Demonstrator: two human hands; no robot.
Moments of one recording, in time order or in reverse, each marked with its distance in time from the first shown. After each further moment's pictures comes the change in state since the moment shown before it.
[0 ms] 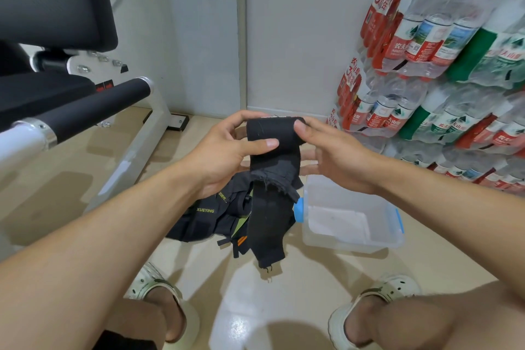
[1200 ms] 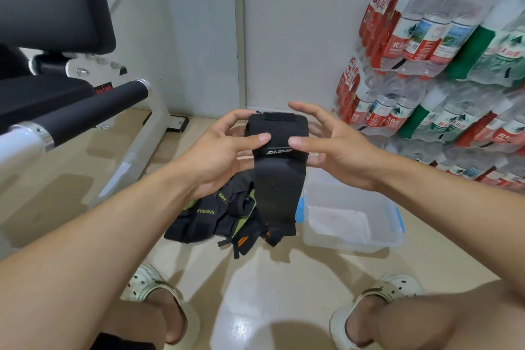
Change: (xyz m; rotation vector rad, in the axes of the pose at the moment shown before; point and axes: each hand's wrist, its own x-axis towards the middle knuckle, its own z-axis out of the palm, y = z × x) left_hand 0.000 0.004 0.000 -0.087 -0.003 -0.022; right_hand -0.003 -0.004 -0.006 0.138 0.013 -0.107
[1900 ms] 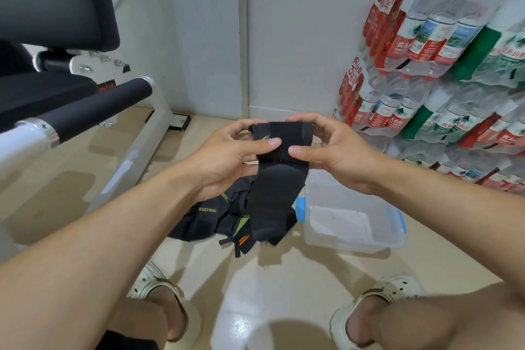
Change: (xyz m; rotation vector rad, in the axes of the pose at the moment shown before) left_hand -0.001 -0.006 0.000 0.016 0.012 -0.073; right_hand 0.002 0.011 0.004 -0.107 0.066 -0.064
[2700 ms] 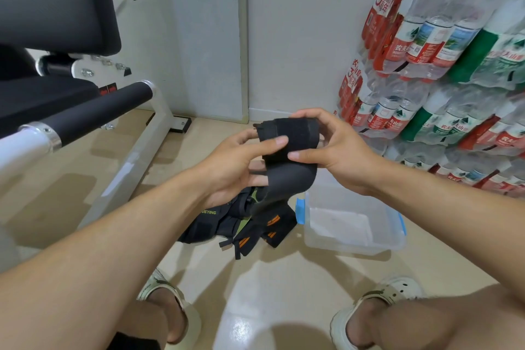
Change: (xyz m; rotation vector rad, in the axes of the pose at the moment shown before) left_hand -0.003 -0.002 0.015 0.026 -0.014 -0.067; right_hand -0.003 -0.004 0.000 -0.120 0.060 -0.093
